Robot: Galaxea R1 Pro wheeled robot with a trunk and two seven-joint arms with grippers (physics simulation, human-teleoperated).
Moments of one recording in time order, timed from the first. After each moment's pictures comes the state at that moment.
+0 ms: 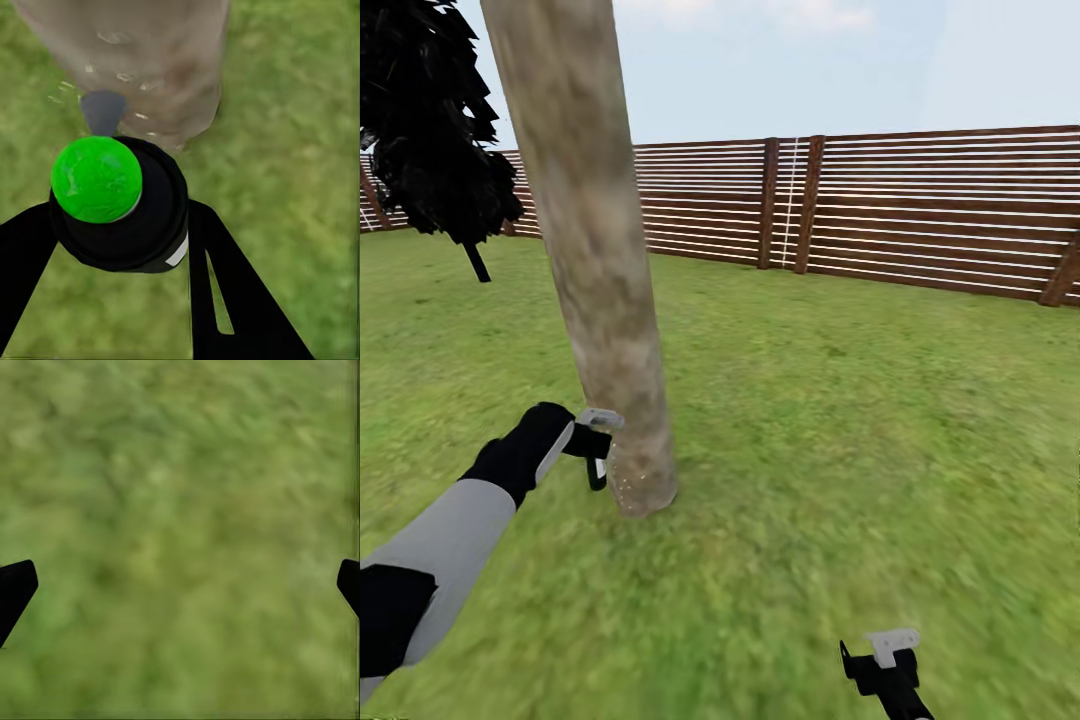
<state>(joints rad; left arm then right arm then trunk) -1.07 0.17 -0.27 -0.66 0.08 0.89 -0.22 -0.46 -0.05 -0.43 -0.14 0.57 -0.47 -0.04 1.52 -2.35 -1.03</state>
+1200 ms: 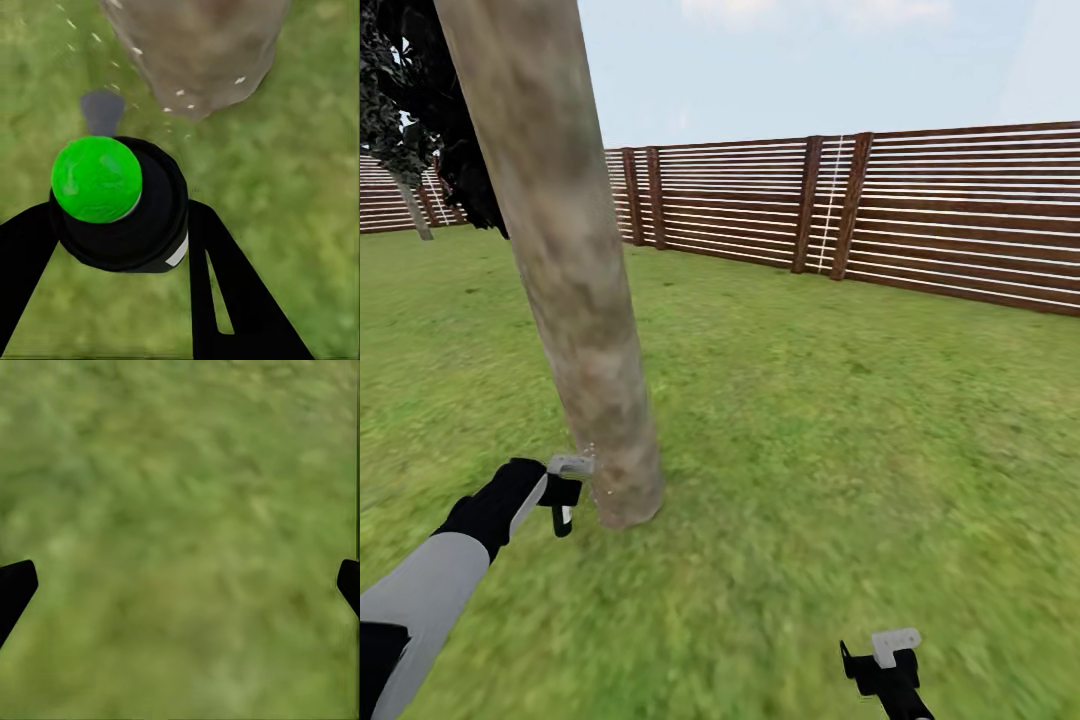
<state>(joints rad) -0.90 0.23 -0.18 -0.59 0.09 0.74 -0.11 -0.46 -0.05 -0.43 -0.14 0.57 -0.47 -0.04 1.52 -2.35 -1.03</state>
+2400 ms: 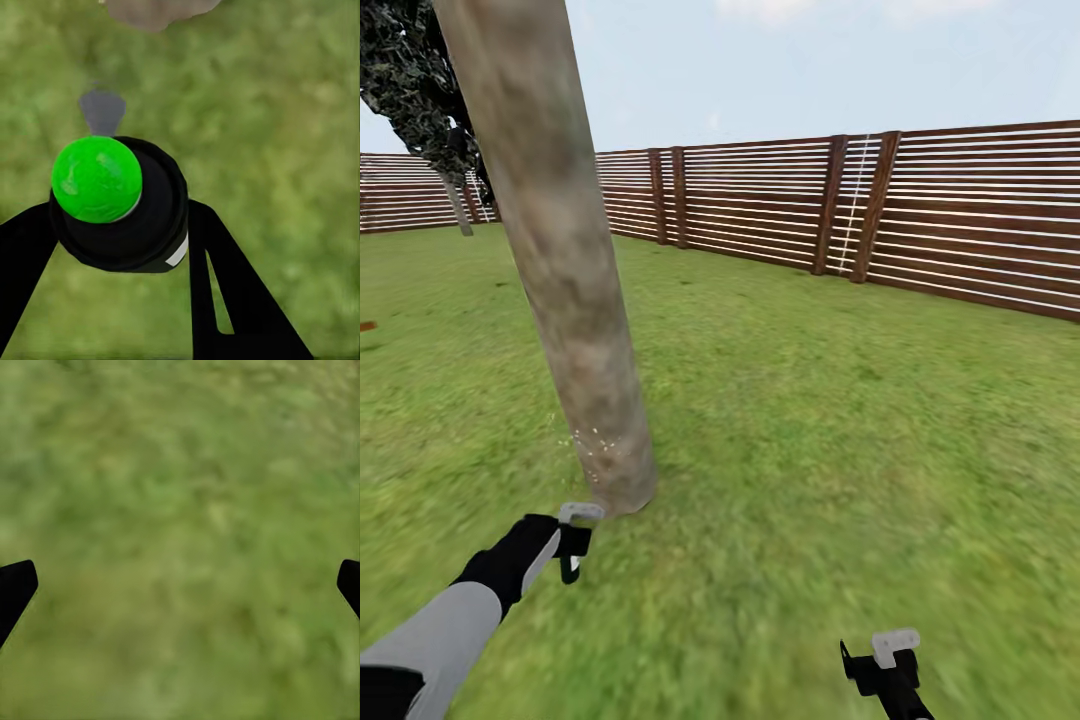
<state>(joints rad) -0.78 0.17 -0.16 -0.48 0.10 0.56 -0.05 -0.46 -0.05 -0.43 -0.14 0.57 -0.47 -0.04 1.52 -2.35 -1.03</state>
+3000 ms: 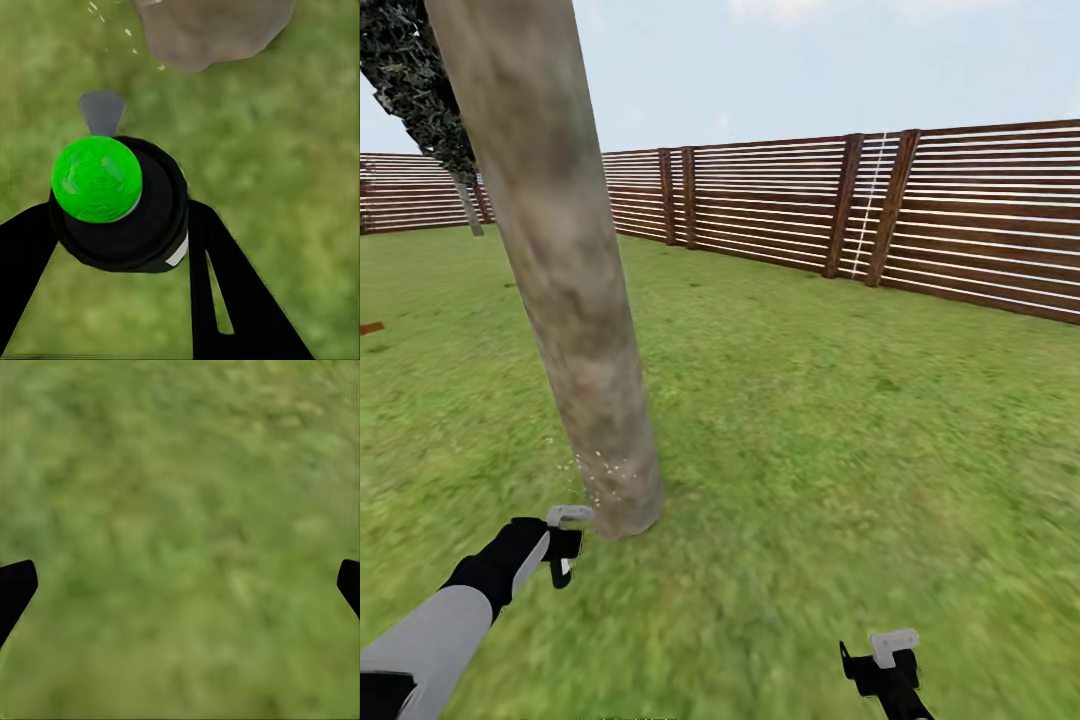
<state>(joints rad) -0.77 0.18 -0.10 -0.48 0.09 0.56 -0.05 -0.46 -0.05 -0.43 -0.14 0.57 -0.47 -0.04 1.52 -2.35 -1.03</state>
